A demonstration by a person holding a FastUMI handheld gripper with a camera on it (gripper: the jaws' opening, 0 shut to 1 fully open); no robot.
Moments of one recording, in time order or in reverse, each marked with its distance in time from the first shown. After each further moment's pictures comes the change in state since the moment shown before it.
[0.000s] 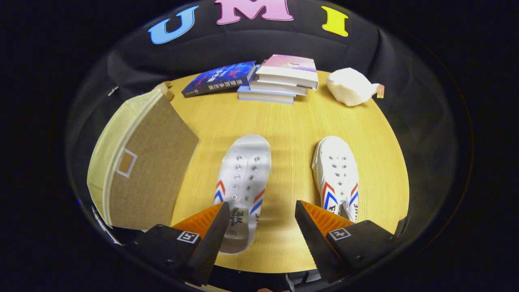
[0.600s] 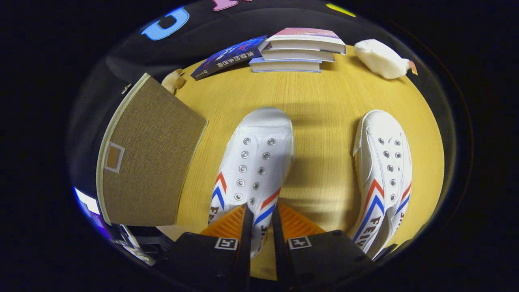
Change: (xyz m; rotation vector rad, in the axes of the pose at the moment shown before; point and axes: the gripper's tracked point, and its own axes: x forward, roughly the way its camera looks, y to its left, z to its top) arm 0.044 0.024 -0.014 0.079 0.128 0.249
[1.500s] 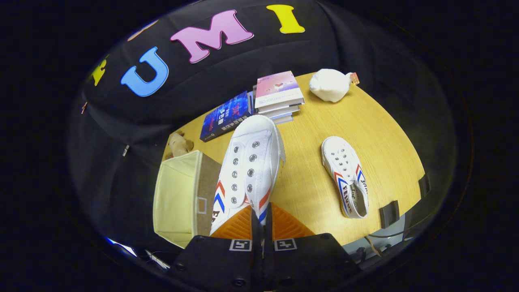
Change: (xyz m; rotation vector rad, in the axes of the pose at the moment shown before) arm -0.167 0.087 0.057 0.292 -0.327 -0.073
